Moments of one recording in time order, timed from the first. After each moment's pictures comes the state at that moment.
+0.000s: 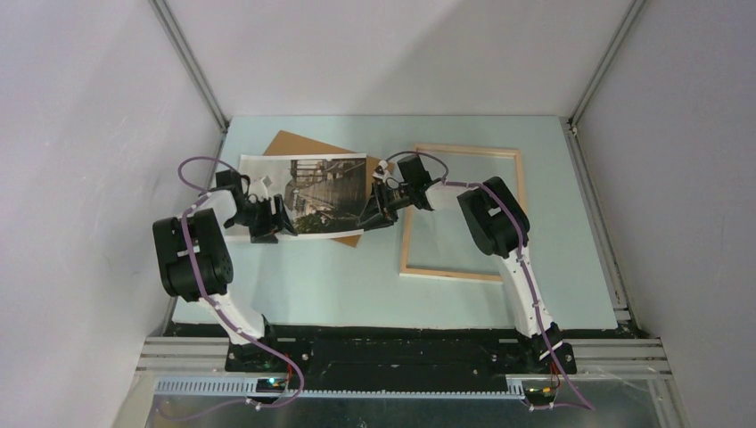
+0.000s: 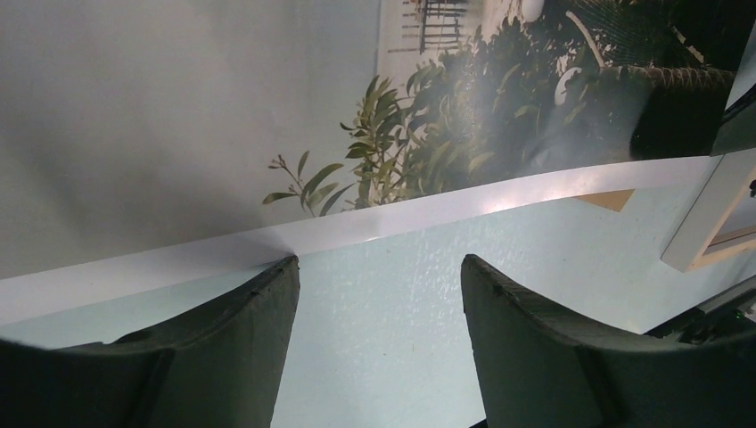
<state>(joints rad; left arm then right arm) 0.25 1.73 1.02 -0.61 0.49 0.05 0.55 2.38 1.59 0.04 -1.07 0.80</state>
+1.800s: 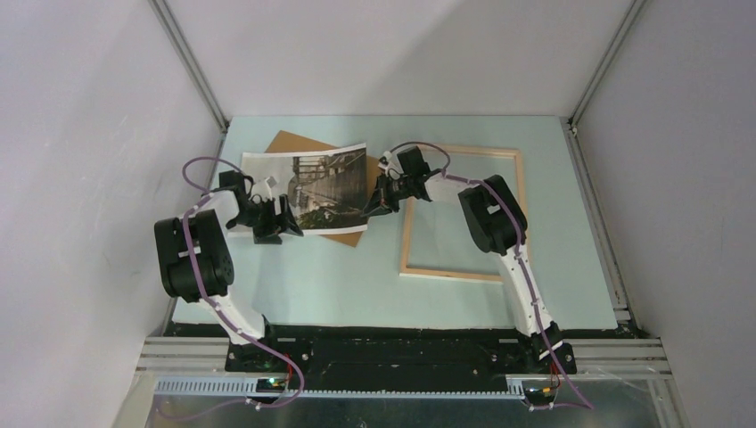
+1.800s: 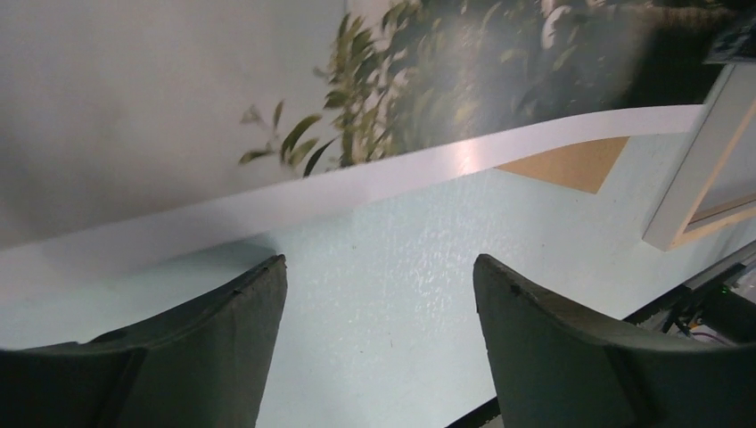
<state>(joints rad) 0.24 1.73 1.02 -0.62 0.54 0.05 0.53 2.45 1.75 -0.09 -0.90 0.76</state>
